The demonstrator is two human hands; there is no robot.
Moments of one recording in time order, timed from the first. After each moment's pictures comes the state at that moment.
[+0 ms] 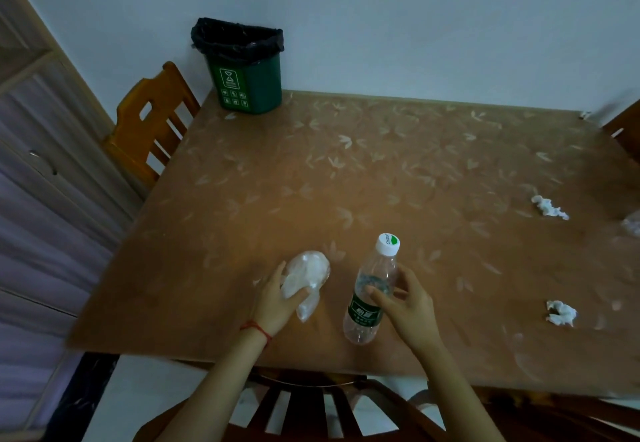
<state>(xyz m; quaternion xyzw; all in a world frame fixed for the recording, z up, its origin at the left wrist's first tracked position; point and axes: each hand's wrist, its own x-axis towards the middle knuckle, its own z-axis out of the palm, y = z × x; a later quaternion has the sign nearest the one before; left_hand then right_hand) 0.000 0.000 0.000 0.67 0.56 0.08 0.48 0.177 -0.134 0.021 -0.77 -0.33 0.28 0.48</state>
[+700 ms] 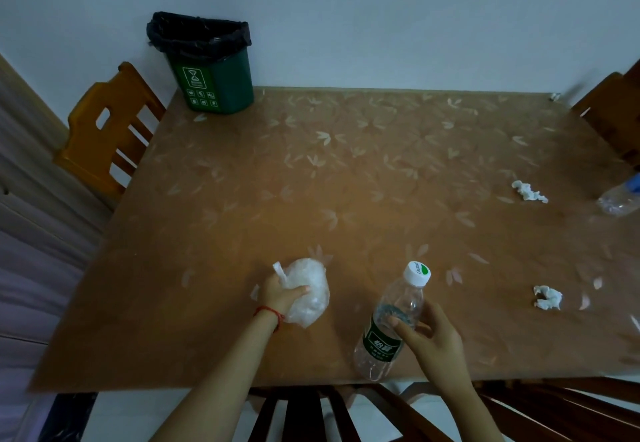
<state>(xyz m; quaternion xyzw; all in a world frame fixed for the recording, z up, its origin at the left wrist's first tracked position) 0.044 0.027 -0.026 0.62 0.60 0.05 0.51 0.184 -0.182 0.006 -0.79 -0.23 0.29 0.49</state>
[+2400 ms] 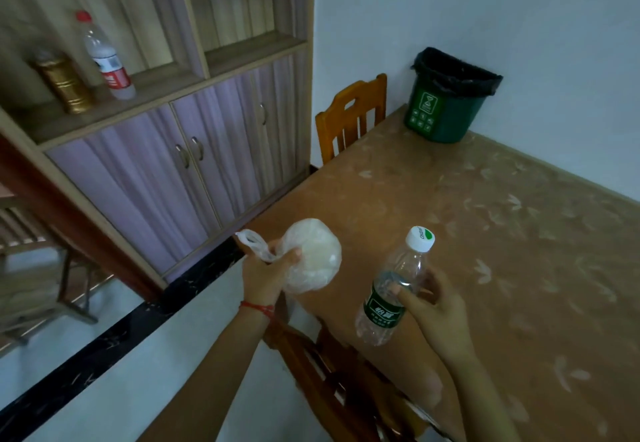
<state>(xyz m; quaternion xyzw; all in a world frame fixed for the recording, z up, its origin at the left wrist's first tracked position) -0.177 -0.037 0.060 0.31 0.61 0.58 0.44 0.062 -0.069 0.066 -0.62 -0.53 0.40 0.42</state>
